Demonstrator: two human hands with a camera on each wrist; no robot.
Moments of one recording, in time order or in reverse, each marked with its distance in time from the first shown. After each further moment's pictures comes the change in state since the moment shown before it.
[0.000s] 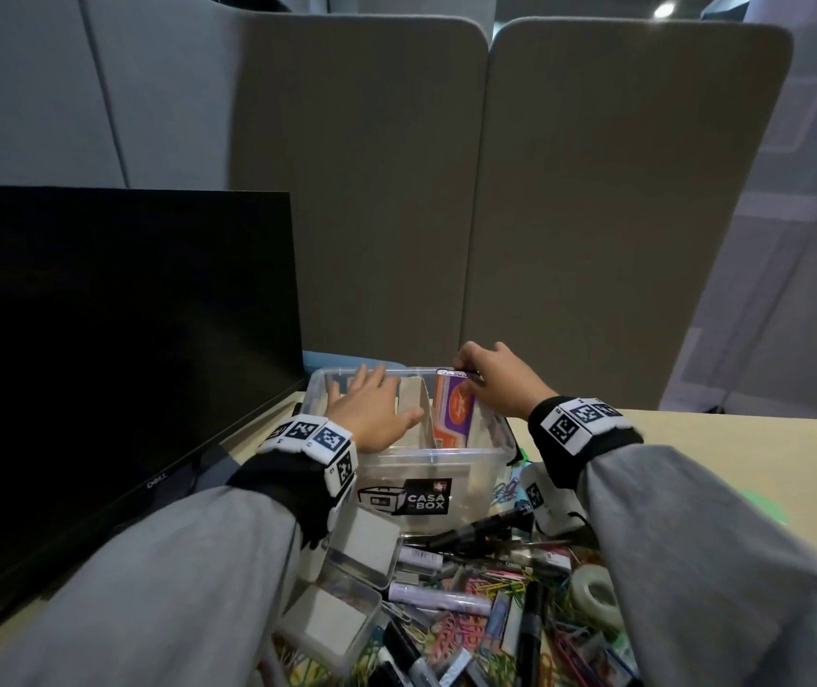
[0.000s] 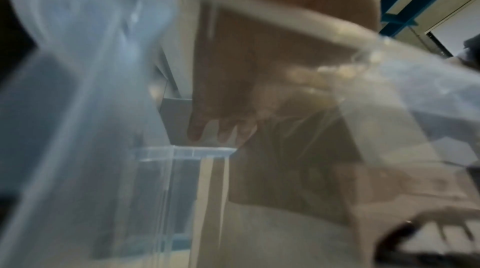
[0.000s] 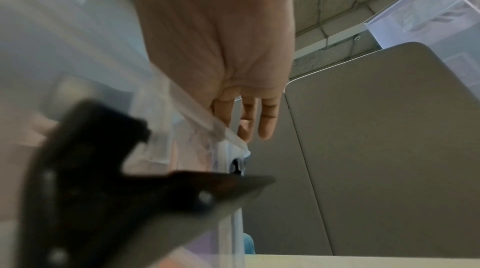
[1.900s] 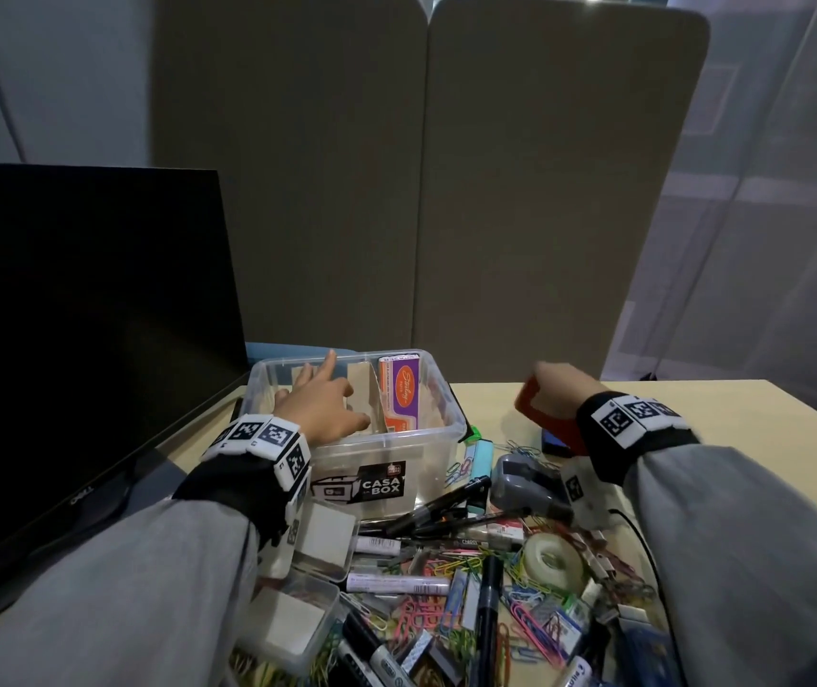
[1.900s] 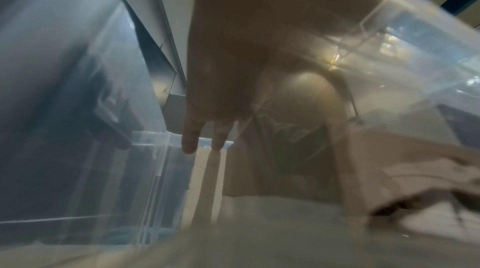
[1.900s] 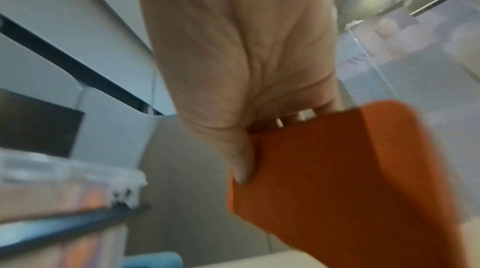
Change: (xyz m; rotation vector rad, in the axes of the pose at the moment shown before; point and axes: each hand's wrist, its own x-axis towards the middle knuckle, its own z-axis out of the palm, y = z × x) left_hand 0.017 -0.004 0.014 -0.033 -0.021 -0.013; right_hand -0.070 0.071 -0.046 -0.254 -0.141 0.459
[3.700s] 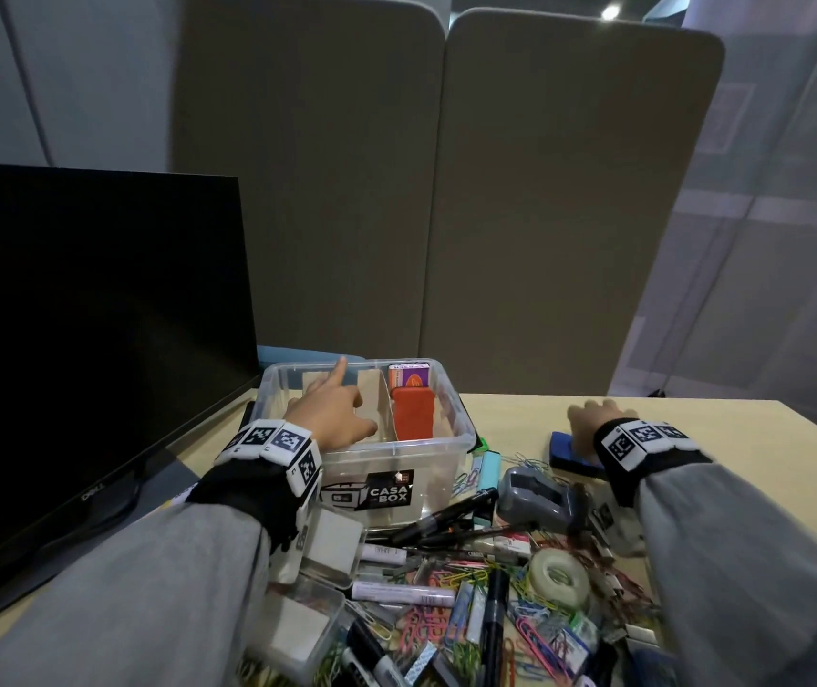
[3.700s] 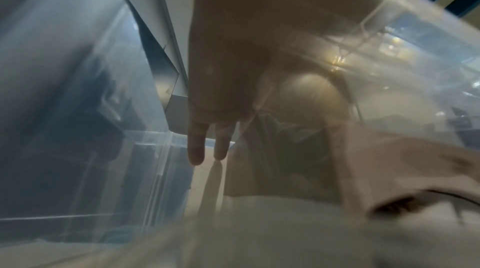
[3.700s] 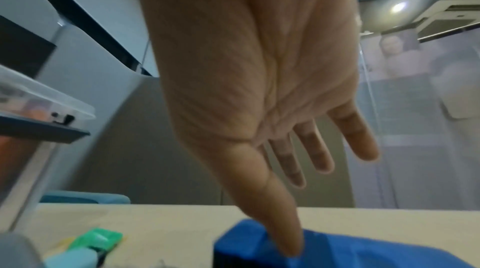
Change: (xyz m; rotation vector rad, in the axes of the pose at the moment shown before) left_hand 0.002 -0.005 0.002 -0.037 0.034 0.029; right_hand 0.007 0.033 0.022 -0.339 -0.191 0.181
